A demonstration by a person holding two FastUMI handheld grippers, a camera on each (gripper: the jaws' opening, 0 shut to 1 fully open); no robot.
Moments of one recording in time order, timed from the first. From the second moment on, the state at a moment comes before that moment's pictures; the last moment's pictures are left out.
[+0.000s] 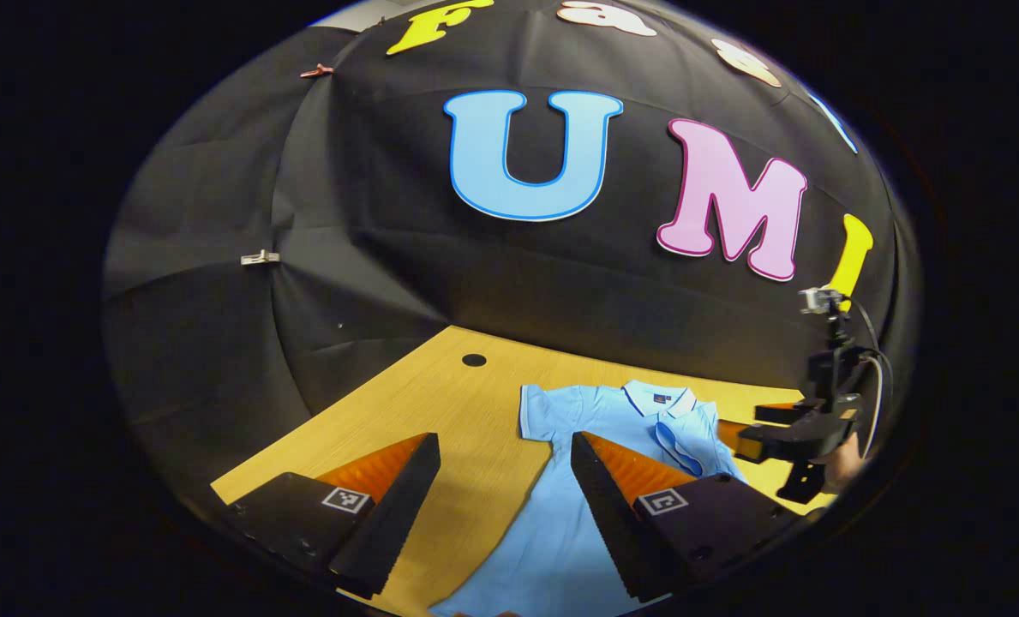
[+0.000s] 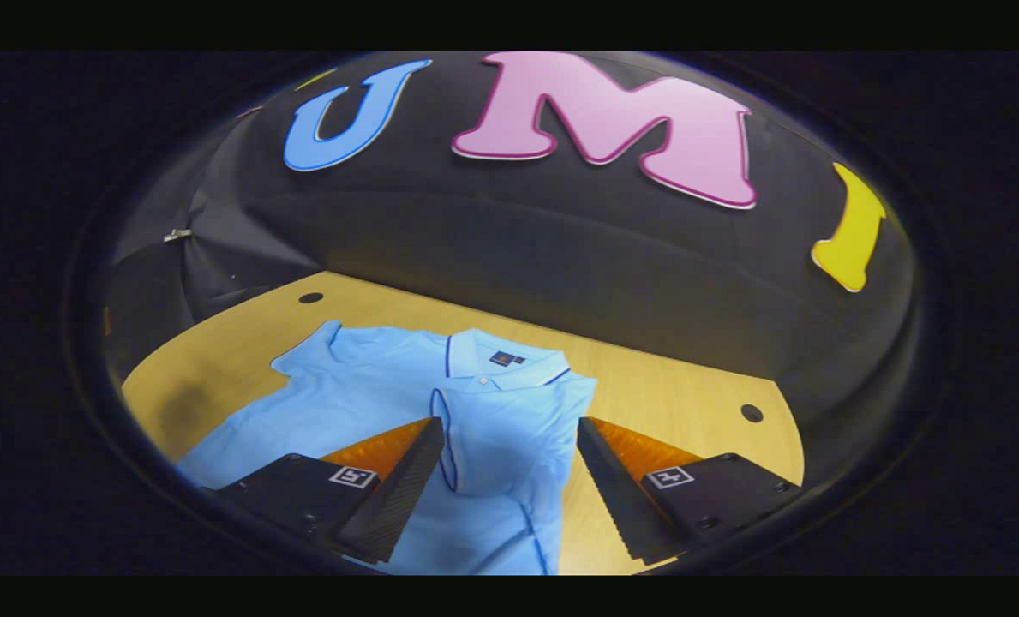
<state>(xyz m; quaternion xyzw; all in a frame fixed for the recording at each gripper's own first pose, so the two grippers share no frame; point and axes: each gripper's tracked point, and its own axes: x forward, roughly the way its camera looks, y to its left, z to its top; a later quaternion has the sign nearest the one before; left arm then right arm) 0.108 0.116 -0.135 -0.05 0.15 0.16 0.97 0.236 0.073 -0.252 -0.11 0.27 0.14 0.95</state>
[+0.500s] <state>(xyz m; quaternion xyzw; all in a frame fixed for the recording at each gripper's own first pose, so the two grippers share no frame) 0.254 0.134 -0.185 -0.02 0.18 0.08 0.98 0.208 -0.068 -0.211 -0.10 0.25 0.05 0.96</state>
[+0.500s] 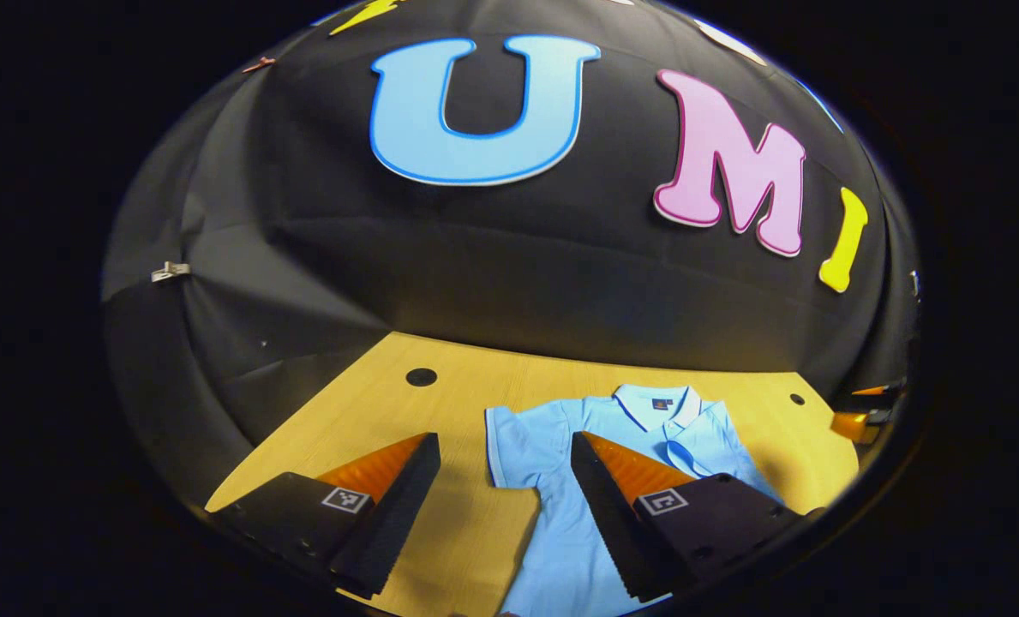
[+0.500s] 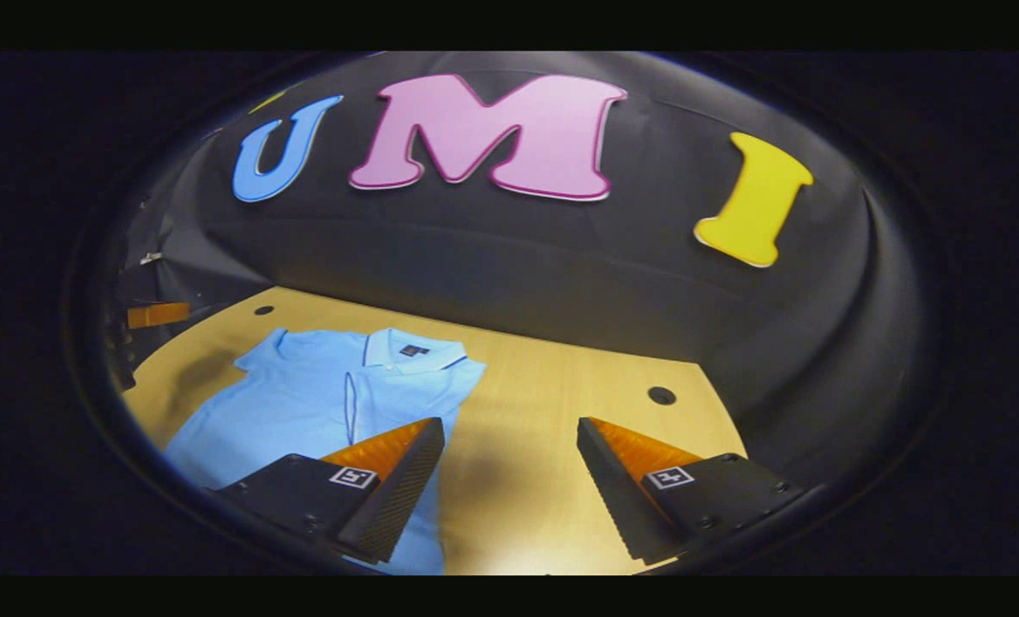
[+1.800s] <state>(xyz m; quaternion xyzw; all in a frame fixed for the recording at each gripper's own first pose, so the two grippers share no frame) 0.412 0.135 -0.328 0.00 0.30 0.03 0.95 0.181 -0.125 -0.273 -0.02 0.28 0.01 0.96</state>
